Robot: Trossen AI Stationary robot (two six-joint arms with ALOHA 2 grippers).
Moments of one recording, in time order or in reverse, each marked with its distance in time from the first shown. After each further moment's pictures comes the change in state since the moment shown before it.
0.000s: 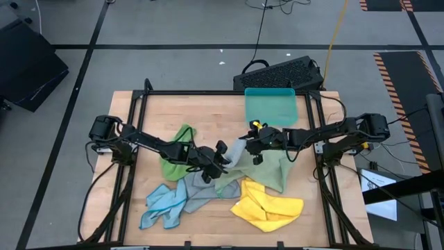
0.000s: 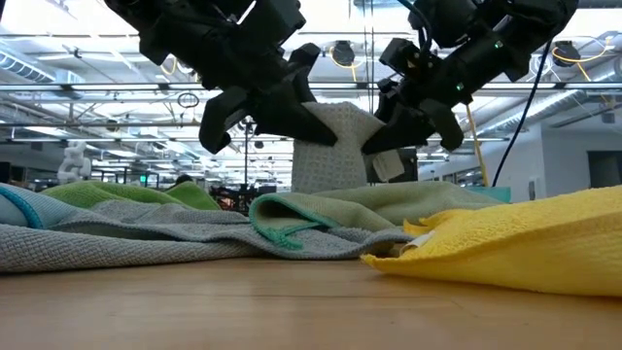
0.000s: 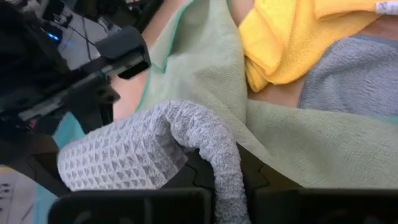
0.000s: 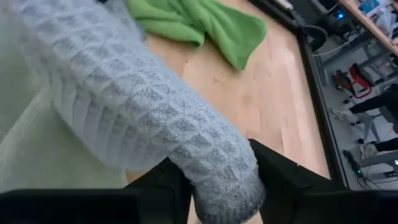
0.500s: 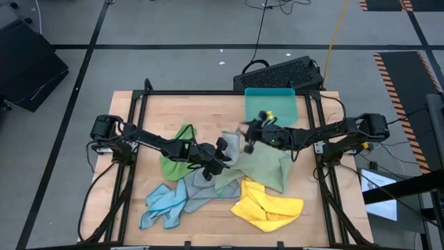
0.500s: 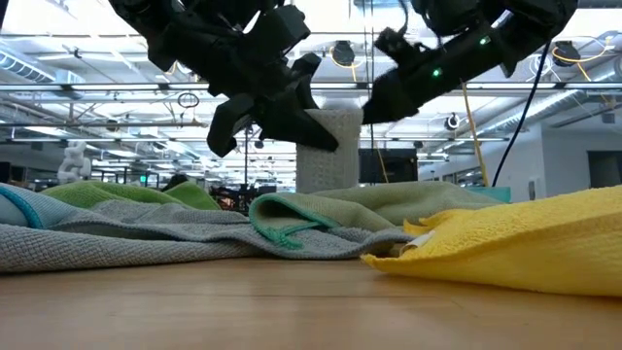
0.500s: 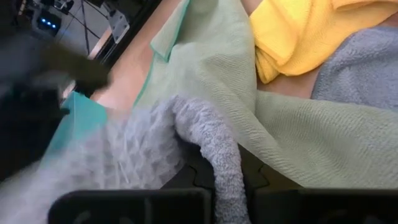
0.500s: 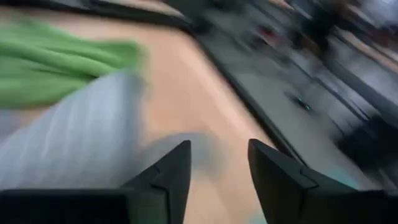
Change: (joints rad) left arm 0.035 0.009 0.001 -0.006 0.018 -0.039; right arm -0.004 -0.006 0.000 0.135 0.360 0.381
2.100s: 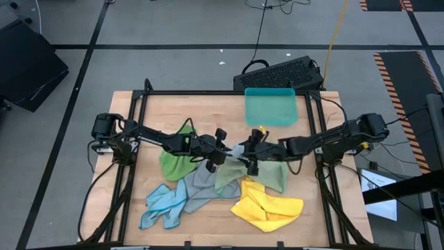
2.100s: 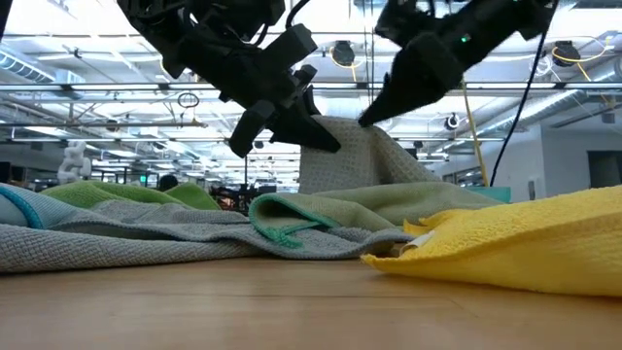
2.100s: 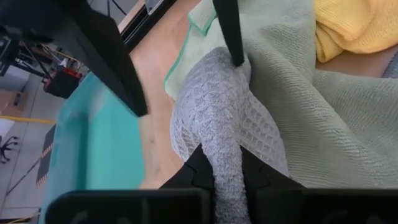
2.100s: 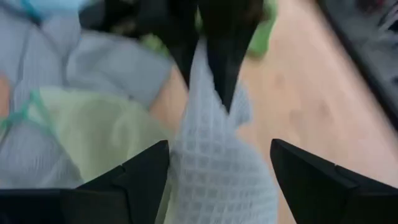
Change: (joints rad) left arm 0.083 0.002 0.000 0.033 -0.039 -0.031; right arm 0.196 0.042 0.168 -0.412 -0.210 0.137
